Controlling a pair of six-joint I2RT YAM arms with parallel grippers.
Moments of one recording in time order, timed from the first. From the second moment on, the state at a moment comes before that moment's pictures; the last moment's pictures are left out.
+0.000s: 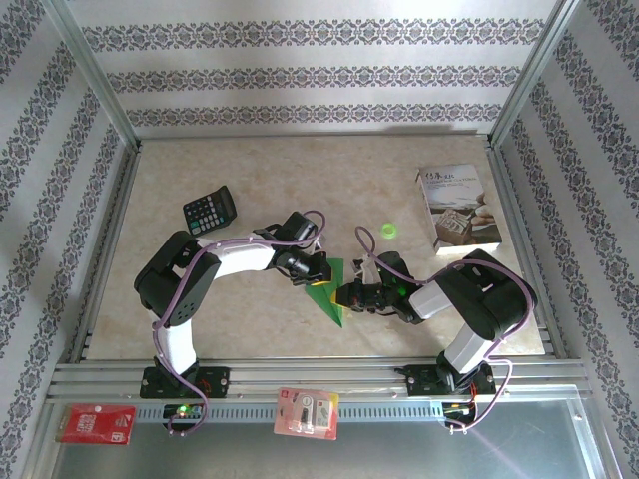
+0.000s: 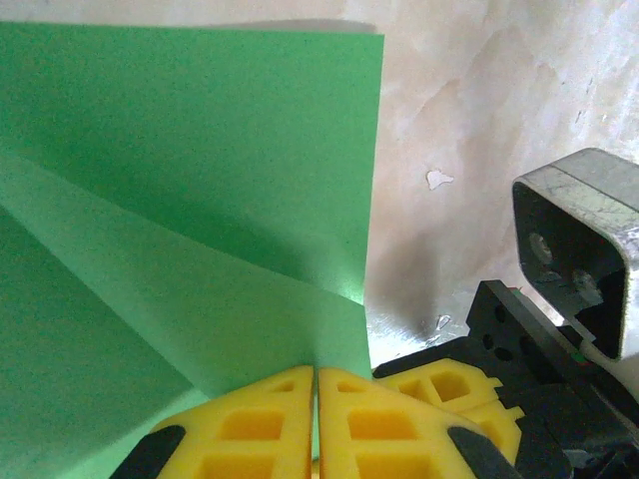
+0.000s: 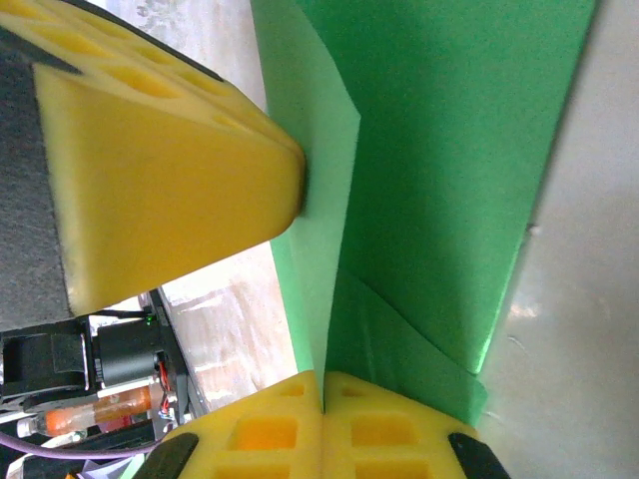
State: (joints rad) left arm -0.66 1.86 1.05 -0.27 0.55 -0.77; right arm 0.56 1.67 0.30 0.68 -0.75 0.94
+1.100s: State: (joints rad) left arm -0.66 1.92 1.07 -0.24 0.57 -0.79; right arm 0.56 1.64 0.30 0.64 -0.73 0.94
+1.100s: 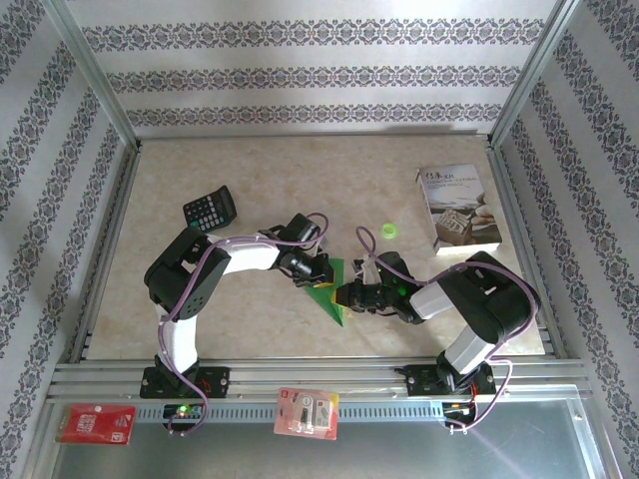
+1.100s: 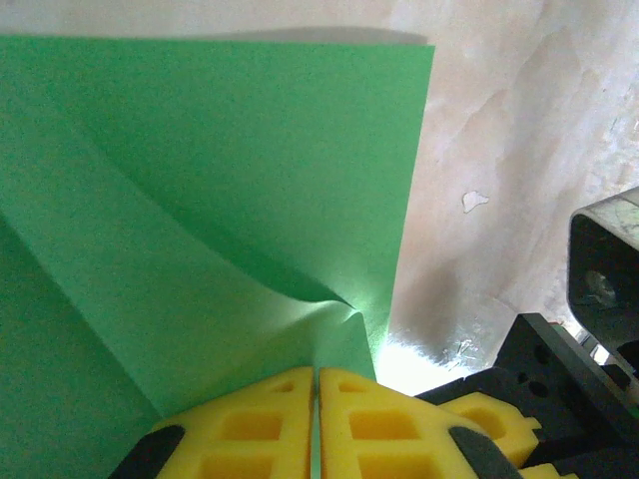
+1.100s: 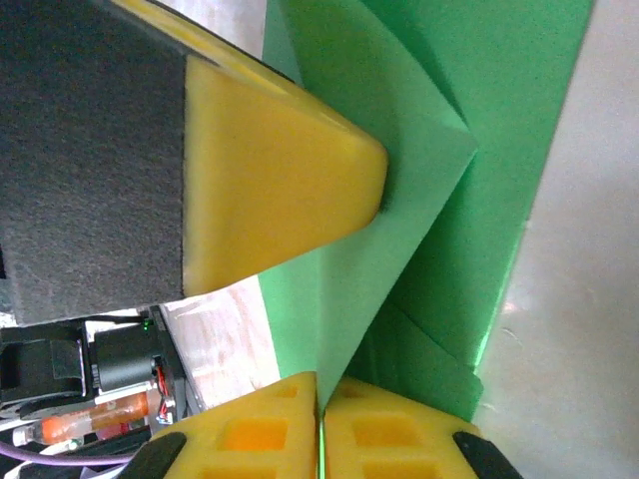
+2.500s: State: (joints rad) left arm -0.66 1.92 1.07 -0.24 0.56 -0.79; right arm 0.72 1.32 0.37 0.10 -0.47 0.80
